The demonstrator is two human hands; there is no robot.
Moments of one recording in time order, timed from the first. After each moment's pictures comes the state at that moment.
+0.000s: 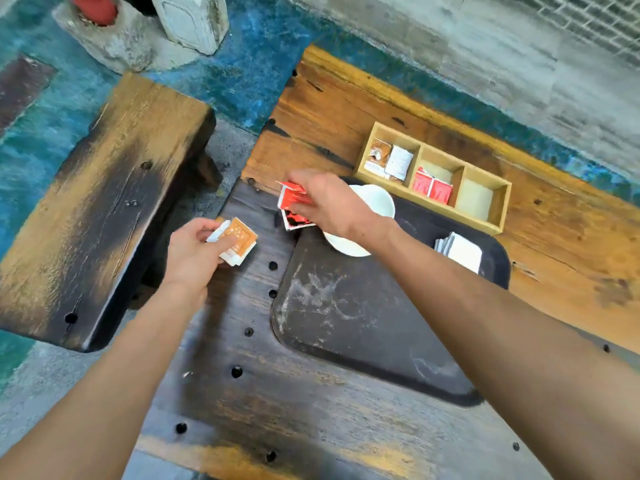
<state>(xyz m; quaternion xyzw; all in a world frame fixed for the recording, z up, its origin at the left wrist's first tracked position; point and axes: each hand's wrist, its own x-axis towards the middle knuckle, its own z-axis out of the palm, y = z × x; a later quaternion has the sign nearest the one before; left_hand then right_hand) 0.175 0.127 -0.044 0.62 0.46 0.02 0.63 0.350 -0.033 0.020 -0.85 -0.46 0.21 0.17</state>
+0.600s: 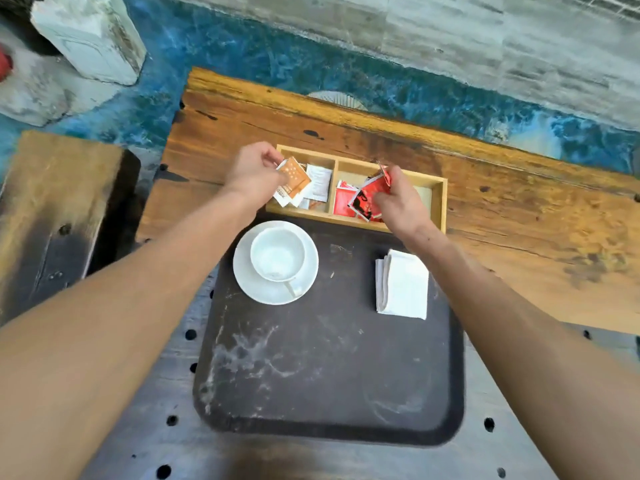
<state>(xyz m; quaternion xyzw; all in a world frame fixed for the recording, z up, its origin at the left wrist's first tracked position) 0.458 -0.002 -0.005 0.79 0.27 -0.09 0.54 0.485 -0.235 -0.004 -0.91 0.03 0.19 0.36</state>
